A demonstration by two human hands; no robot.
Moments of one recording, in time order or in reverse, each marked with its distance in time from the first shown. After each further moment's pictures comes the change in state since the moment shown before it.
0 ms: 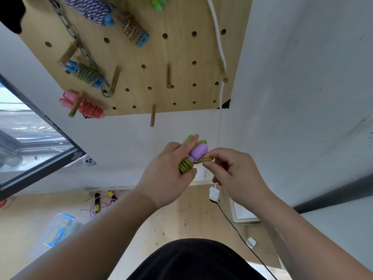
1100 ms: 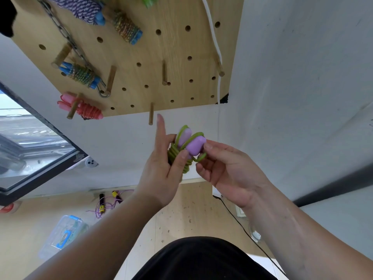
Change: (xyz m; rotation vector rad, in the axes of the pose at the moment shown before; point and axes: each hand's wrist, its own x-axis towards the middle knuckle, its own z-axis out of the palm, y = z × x) left_hand -0.012 0.004 0.006 -0.413 0.203 0.010; right_hand 0.006 -0.030 0.010 1.249 -0.023 0.639
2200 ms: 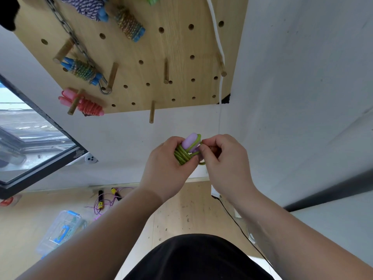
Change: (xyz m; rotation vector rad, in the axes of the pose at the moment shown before) left_hand 0.010 0.012 0.007 0.196 0.014 -0.171; right_hand 0.015 0.015 -0.006 -1.187 0.348 -0.687
